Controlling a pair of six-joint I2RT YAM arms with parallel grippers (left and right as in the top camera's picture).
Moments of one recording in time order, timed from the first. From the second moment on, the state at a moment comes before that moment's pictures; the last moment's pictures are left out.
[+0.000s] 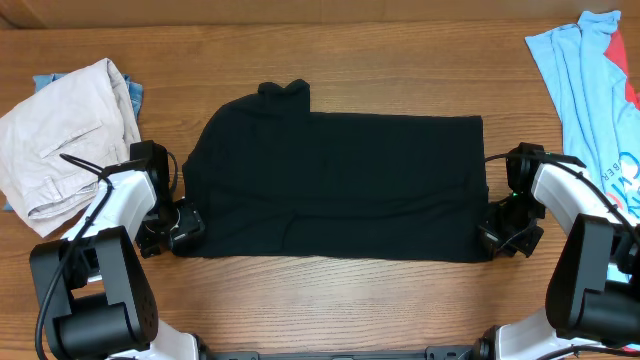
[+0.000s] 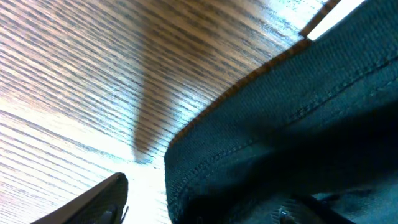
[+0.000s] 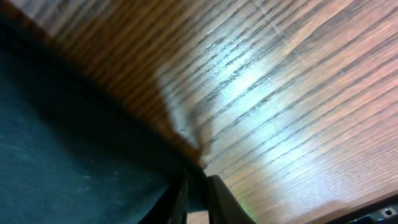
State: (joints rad) left arm 0.21 1.74 0.97 -0.92 -0.11 -0.31; right arm -0.20 1.75 0.97 -1.09 0.04 0.48
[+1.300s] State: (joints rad) left arm 0.08 1.74 1.54 -0.62 0.34 -0.17; right arm -0.20 1.52 1.29 -1.08 -0.09 0.36
